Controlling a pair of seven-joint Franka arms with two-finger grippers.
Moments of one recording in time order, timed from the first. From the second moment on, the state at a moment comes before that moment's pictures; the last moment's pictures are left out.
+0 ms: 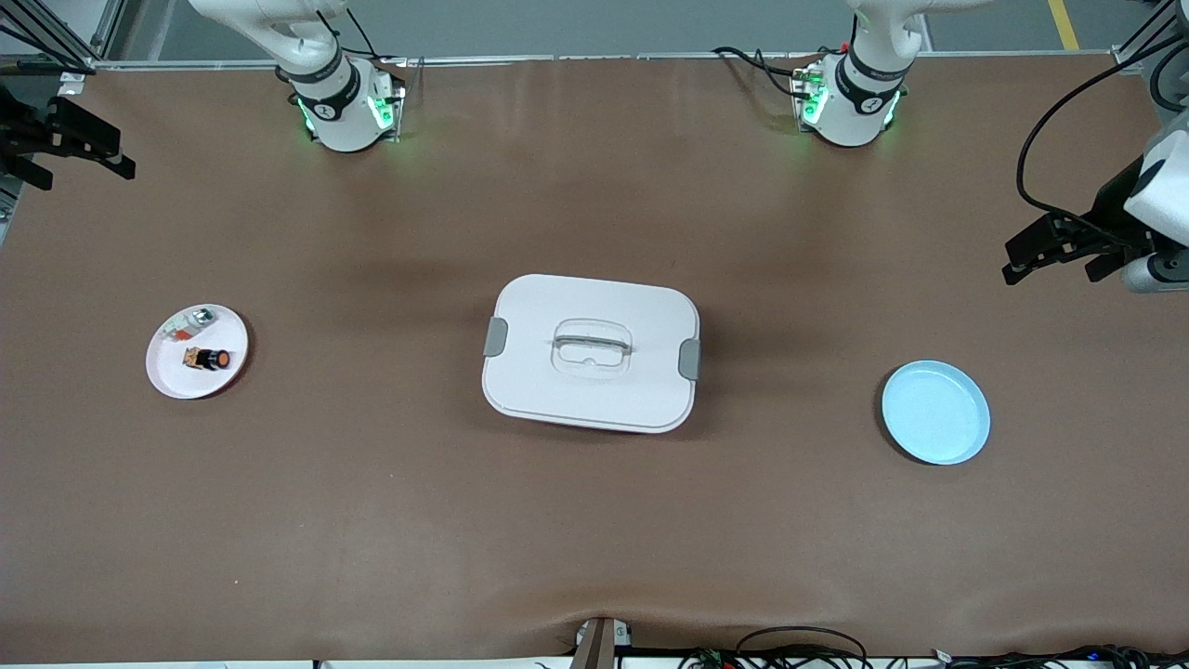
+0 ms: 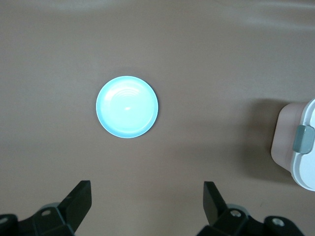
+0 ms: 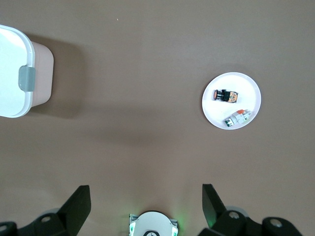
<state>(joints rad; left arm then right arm) 0.03 0.00 -0.08 -1.62 -0.01 1.70 -0.09 0.02 -0.13 -0.07 -1.57 0.06 1.36 -0.14</state>
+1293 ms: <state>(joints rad) 0.03 0.00 -0.08 -1.61 -0.01 1.70 -0.08 0.02 -0.14 -0.06 -1.59 0.02 1.41 -0.19</state>
